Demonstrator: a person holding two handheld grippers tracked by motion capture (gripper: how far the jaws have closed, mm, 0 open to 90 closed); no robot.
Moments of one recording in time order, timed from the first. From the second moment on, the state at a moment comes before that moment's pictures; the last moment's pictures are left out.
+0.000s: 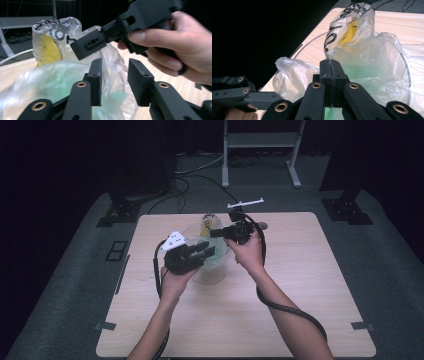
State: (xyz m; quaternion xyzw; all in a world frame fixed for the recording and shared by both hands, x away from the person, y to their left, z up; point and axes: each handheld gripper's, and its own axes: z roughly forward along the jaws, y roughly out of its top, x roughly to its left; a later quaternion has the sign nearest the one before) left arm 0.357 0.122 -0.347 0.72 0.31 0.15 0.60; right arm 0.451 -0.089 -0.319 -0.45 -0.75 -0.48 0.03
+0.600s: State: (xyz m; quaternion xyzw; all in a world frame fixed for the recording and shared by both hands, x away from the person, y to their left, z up) left arm 0.332 0.149 -0.351 0.71 0.35 0.20 0.58; right arm 0.455 -0.110 -0.312 -0.46 -0.72 -0.52 0.03
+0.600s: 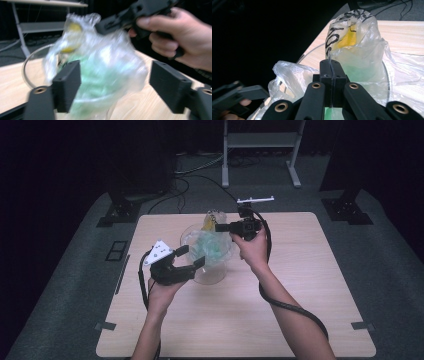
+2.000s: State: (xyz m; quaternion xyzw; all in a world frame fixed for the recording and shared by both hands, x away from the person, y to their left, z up) left arm 0.338 0.185 -0.373 0.68 0.41 0.16 0.58; right arm 0.427 -0.206 -0.263 -0.45 -0.65 -0.62 0.02
